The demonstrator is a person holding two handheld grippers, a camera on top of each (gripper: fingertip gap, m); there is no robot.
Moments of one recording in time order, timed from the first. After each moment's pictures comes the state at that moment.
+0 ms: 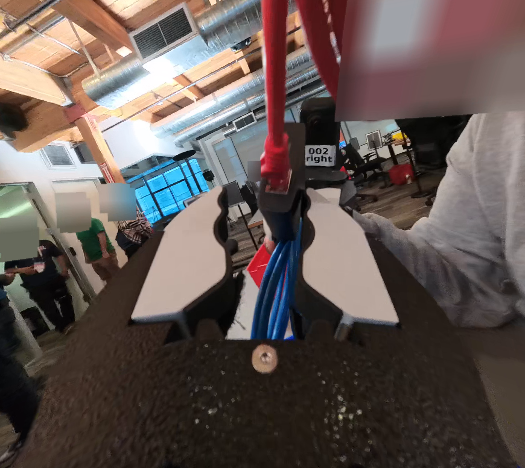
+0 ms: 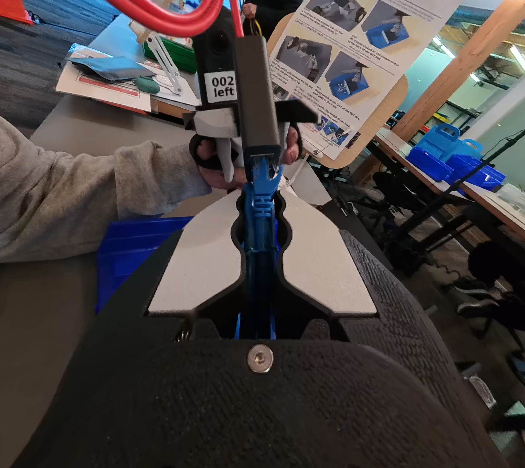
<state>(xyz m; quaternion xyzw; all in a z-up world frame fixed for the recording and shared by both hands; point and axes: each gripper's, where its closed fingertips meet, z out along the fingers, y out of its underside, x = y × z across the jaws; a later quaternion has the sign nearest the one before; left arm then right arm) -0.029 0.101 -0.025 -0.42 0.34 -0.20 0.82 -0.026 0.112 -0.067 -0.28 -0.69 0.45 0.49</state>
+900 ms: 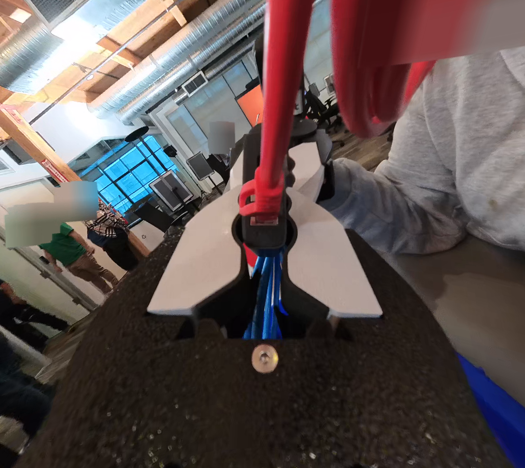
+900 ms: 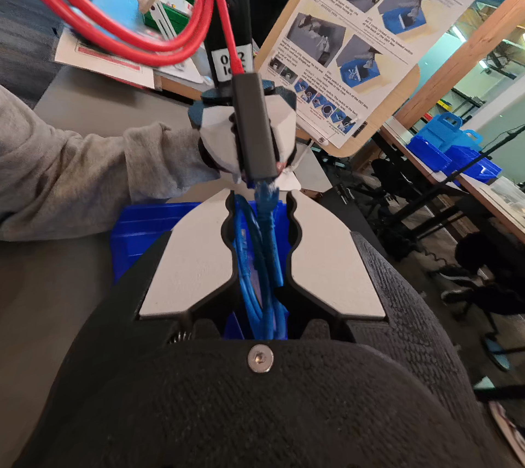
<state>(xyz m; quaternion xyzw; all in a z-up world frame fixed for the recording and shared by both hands) -0.001 0.093 -0.052 -0.45 0.46 -0.17 0.75 -0.013 0.101 -0.072 -0.28 -0.72 0.41 0.48</state>
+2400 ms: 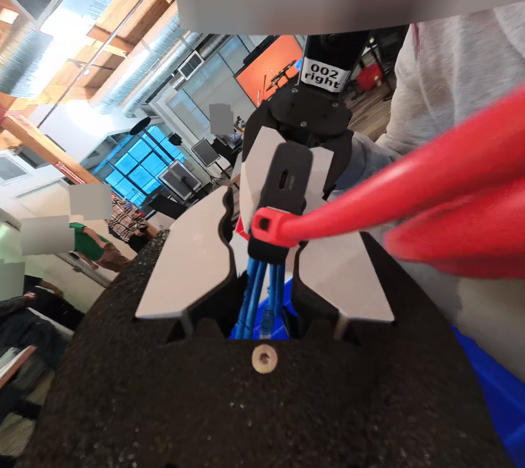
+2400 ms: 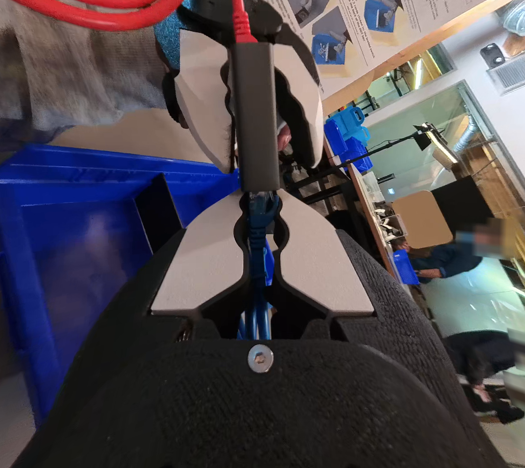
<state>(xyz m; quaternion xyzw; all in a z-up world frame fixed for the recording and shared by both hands) 0.003 0.078 -0.056 -0.45 0.49 -0.11 0.73 -0.025 0.097 -0.082 -0.23 -0.74 0.18 0.60</state>
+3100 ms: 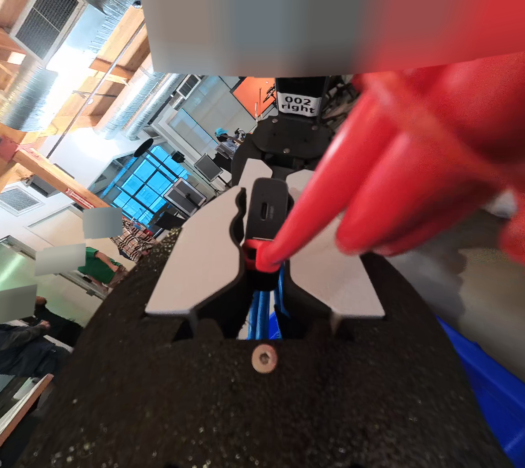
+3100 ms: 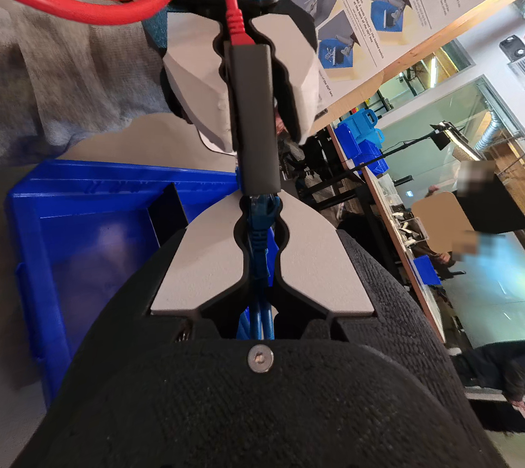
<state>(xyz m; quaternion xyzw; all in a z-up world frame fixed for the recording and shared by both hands) 0.012 0.061 -0.046 -0.42 0.52 -0.09 0.74 -0.029 0.093 -0.084 -0.24 -0.74 0.21 0.58</state>
